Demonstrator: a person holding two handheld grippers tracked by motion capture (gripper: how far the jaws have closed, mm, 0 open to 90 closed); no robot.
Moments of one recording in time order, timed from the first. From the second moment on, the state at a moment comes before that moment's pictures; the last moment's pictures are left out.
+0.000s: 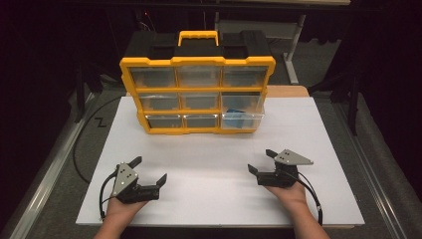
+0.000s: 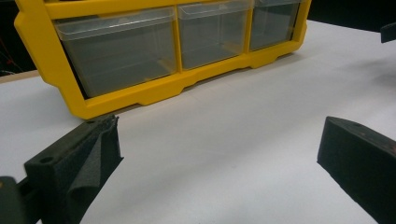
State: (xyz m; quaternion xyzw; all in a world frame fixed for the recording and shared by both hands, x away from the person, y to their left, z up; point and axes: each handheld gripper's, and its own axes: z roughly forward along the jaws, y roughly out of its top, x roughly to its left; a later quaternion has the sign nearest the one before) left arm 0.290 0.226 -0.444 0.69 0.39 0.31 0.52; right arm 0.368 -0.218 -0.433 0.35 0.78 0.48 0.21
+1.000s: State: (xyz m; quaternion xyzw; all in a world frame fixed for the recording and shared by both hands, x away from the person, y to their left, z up) left arm 0.291 0.228 -0.444 0.69 0.39 0.31 0.52; right arm 0.361 -0.222 -0.432 0.36 0.76 0.49 0.23
